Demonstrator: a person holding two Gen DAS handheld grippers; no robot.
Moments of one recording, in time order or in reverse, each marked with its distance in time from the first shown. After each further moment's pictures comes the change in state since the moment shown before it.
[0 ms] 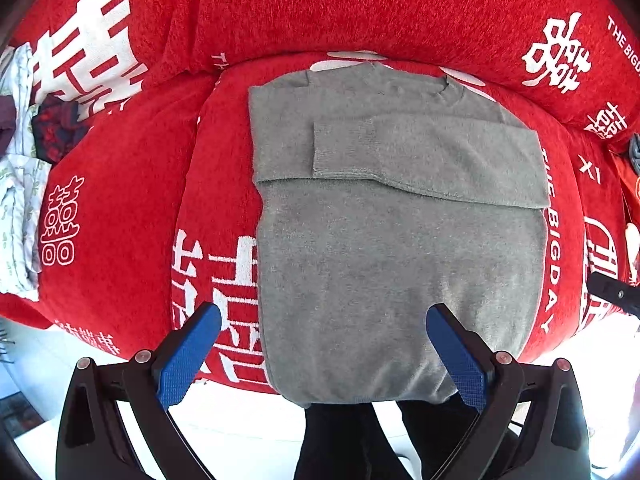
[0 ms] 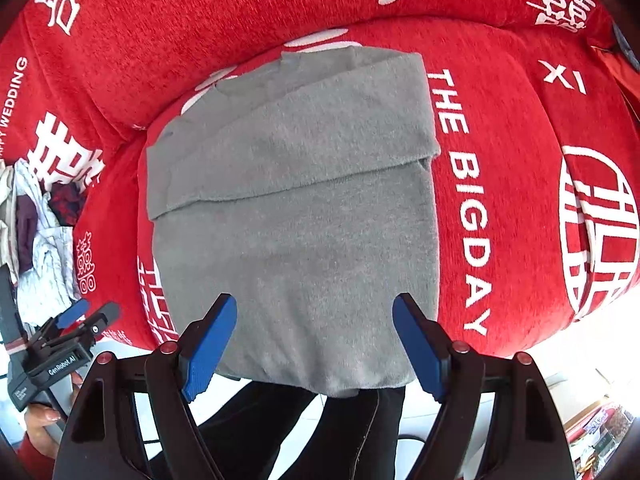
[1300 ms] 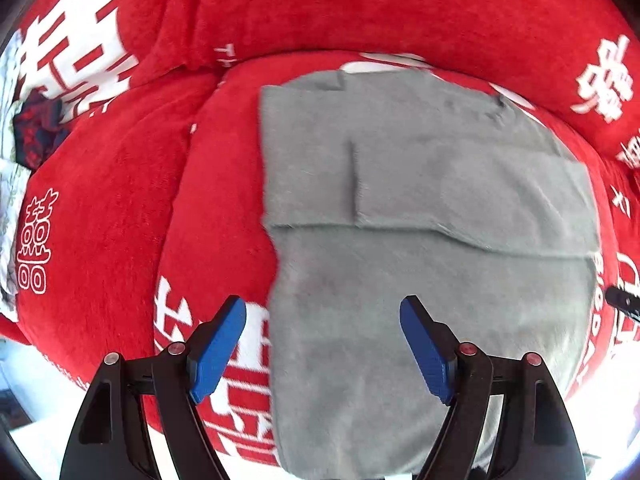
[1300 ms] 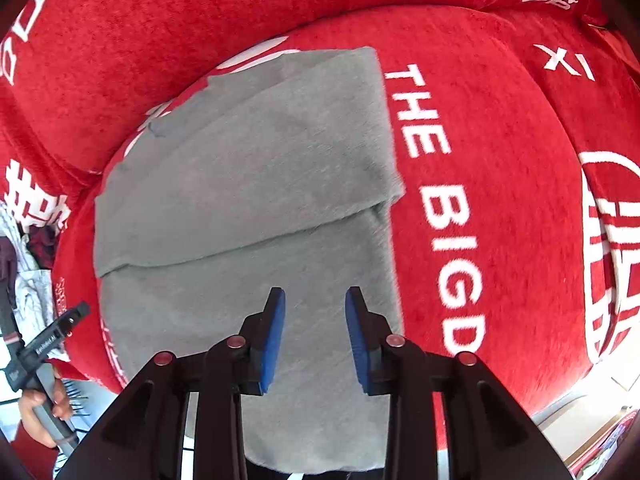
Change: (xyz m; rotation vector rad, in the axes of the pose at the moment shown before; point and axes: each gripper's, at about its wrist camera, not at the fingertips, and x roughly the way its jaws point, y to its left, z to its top) left arm 0.086 0.027 0.040 -0.030 -0.064 -0.001; right arm 0.073 -0.066 0.043 0.057 -0.094 0.006
